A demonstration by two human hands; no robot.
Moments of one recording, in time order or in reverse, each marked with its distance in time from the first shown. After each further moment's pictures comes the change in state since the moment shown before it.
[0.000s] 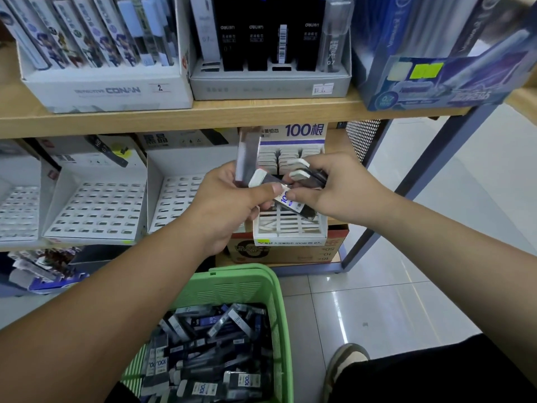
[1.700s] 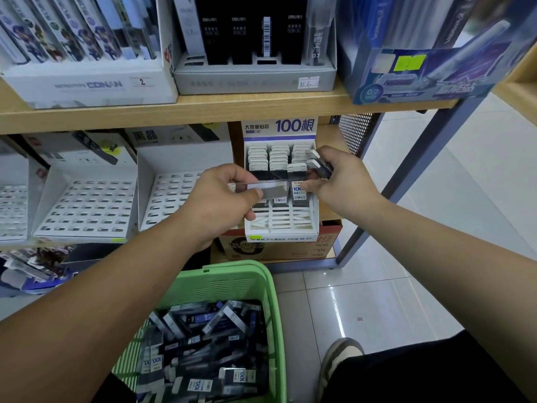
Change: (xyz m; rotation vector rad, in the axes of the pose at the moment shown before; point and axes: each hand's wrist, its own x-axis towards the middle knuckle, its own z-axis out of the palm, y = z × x) left_hand 0.005 -0.009 0.001 0.349 0.067 -0.010; right_hand 0.002 0.049 0.001 -0.084 0.239 0.243
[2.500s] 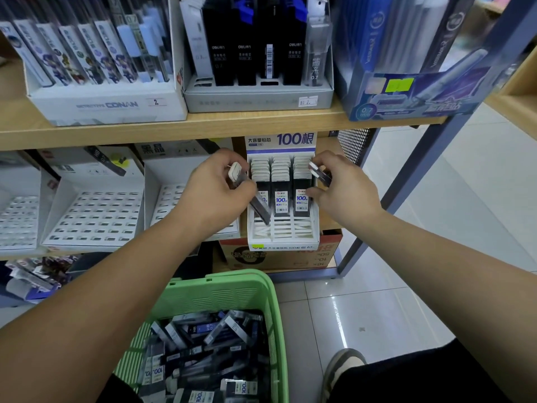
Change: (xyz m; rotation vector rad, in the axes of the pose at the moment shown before) left_hand 0.006 0.013 -0.019 0.121 0.113 0.243; right_hand 0.000 0.000 0.000 -0.274 0.127 -0.099
